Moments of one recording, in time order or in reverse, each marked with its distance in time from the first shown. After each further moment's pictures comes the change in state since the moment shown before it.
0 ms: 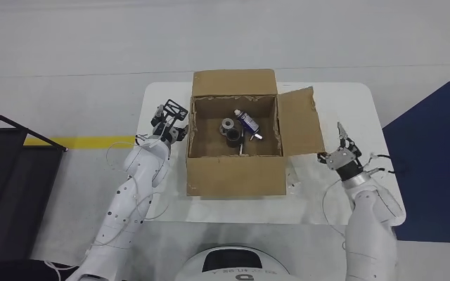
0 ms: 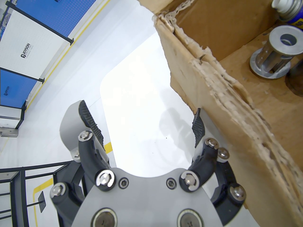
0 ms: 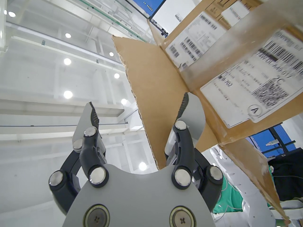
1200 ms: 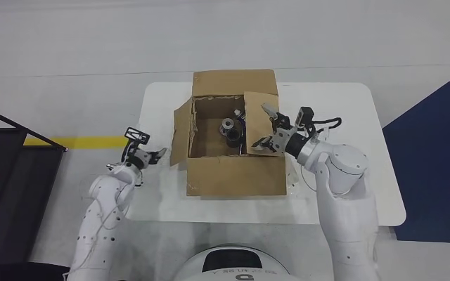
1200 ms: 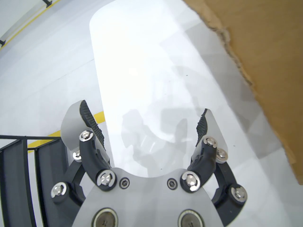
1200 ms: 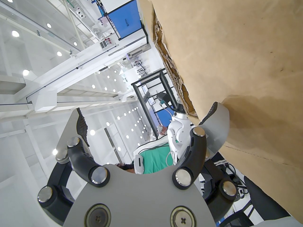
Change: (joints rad) left arm 0.203 0.049 -0.280 0.106 -0.230 -0.199 0.266; right arm 0.143 0.078 -0.454 -0.265 -0.462 0.209 -0.141
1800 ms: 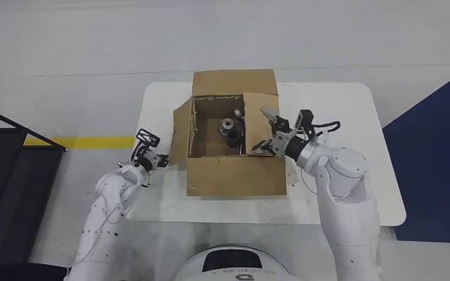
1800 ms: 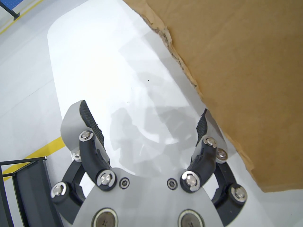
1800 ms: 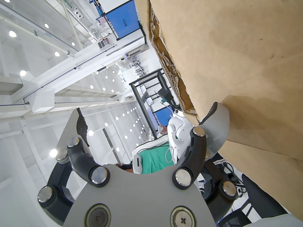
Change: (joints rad) left arm -0.062 0.010 0.064 0.104 -0.028 -0.095 0.055; right arm -0.017 0.031 -0.023 -0.016 0.029 0.000 -0.036
